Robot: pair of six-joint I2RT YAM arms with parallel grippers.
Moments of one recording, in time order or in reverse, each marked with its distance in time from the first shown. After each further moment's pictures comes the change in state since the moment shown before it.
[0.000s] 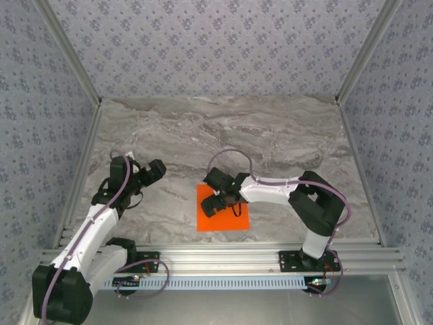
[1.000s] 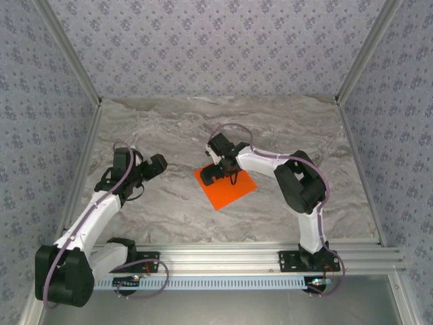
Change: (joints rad) left arm 0.000 0.149 0.097 -0.019 -0.006 0.023; right arm -0.236 0.228 0.341 -0.056 -0.123 -0.195
